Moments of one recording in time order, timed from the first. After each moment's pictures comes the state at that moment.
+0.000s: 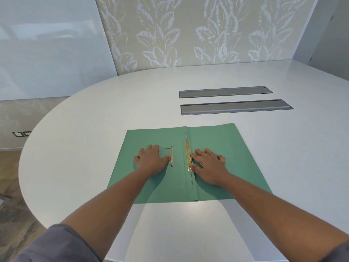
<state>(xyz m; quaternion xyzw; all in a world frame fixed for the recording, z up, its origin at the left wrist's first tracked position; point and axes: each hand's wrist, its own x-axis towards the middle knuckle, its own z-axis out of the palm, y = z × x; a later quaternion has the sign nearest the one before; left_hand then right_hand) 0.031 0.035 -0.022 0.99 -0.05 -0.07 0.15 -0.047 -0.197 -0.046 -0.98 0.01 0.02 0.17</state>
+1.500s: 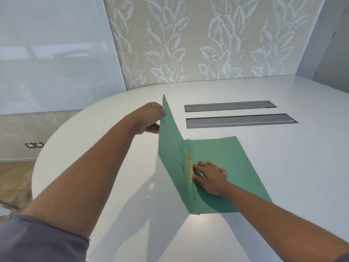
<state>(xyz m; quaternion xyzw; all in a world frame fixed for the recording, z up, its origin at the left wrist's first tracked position) 0.049 0.032 0.194 0.85 -0.08 -0.14 0.50 -0.040 -0.189 -0.037 -0.98 0.02 0.05 0.20</state>
